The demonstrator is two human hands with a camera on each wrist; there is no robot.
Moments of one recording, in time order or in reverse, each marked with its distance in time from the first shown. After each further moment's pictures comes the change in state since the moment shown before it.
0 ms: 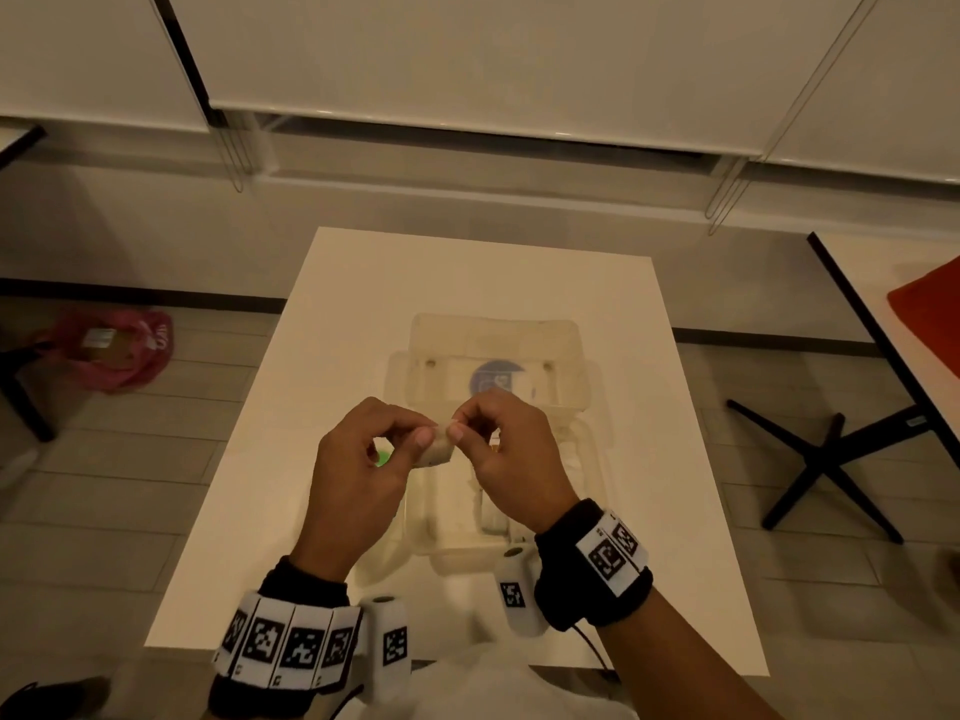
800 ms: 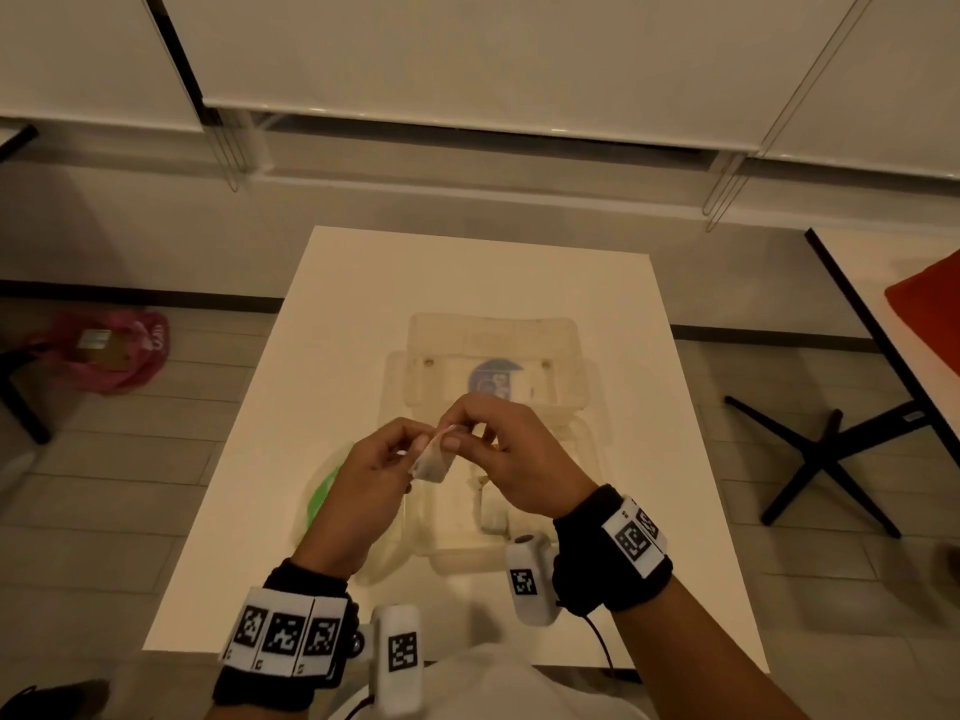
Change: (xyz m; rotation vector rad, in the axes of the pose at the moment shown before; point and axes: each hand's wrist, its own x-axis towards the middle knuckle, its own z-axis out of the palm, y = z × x) left_hand -0.001 -0.012 0.008 -0.303 -0.278 -0.388; right_hand 0.009 -0.004 -0.017 0.067 -0.282 -0.085
